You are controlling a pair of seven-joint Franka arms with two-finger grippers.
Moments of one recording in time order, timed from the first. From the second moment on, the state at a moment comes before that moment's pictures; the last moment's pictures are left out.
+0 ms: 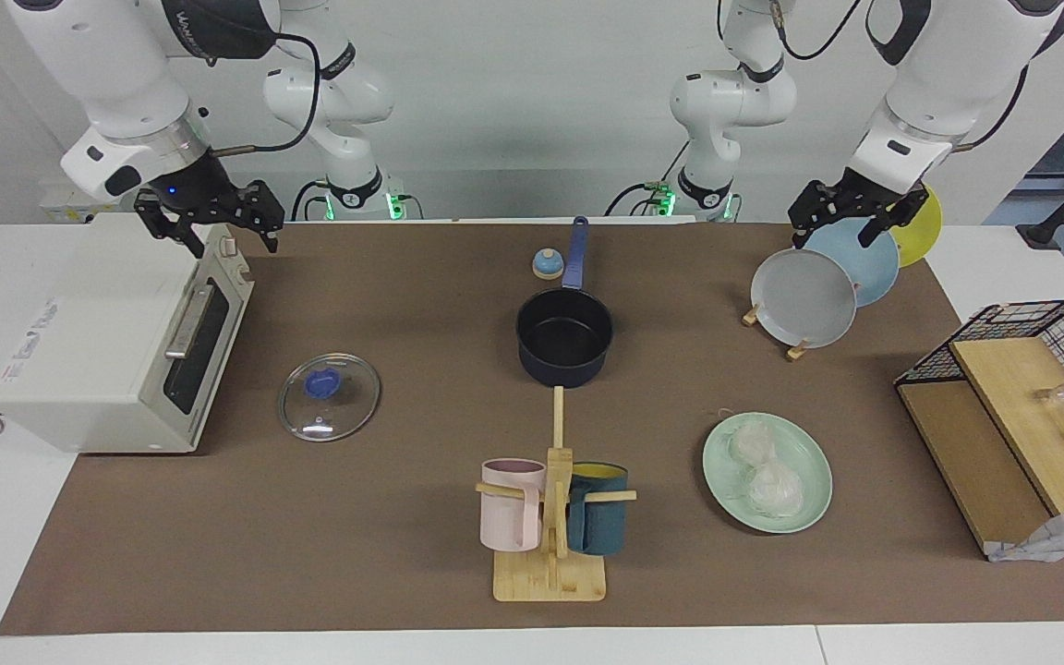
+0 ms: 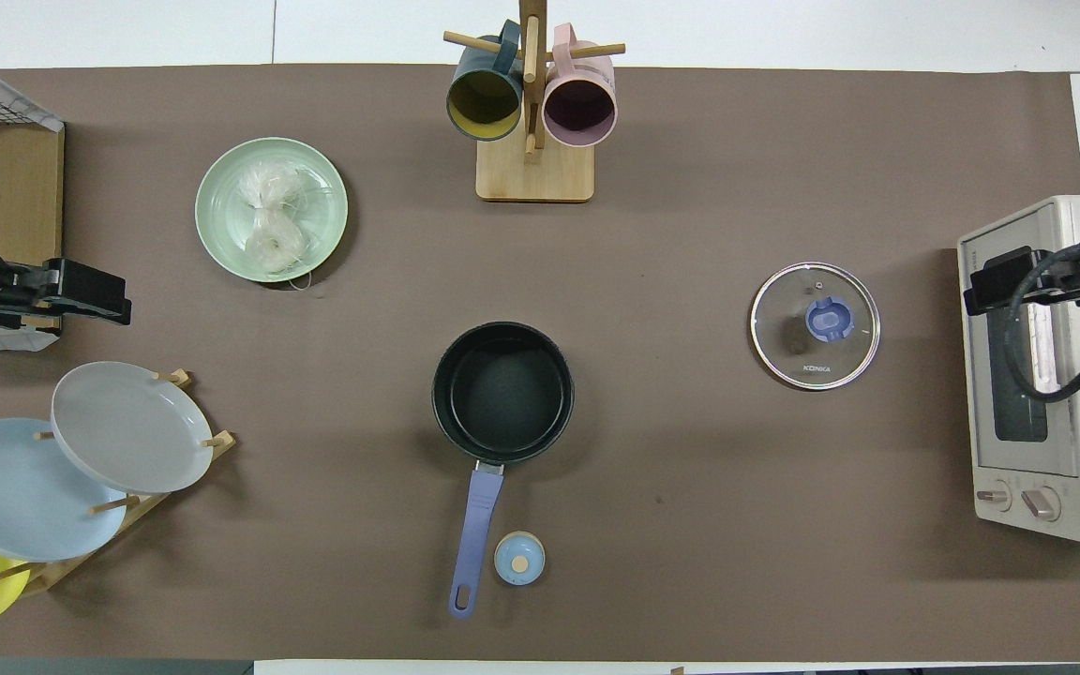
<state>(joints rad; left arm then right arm) -0.07 -0.04 -0.06 -1.60 -0.02 1.51 -0.09 -0.02 0.00 0.01 -1.57 0.01 1.50 -0.06</state>
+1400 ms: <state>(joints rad) -0.08 0.06 -0.06 -1.62 -0.03 1.67 -0.08 0.06 0.07 0.03 -1.85 0.01 1.94 -0.06</state>
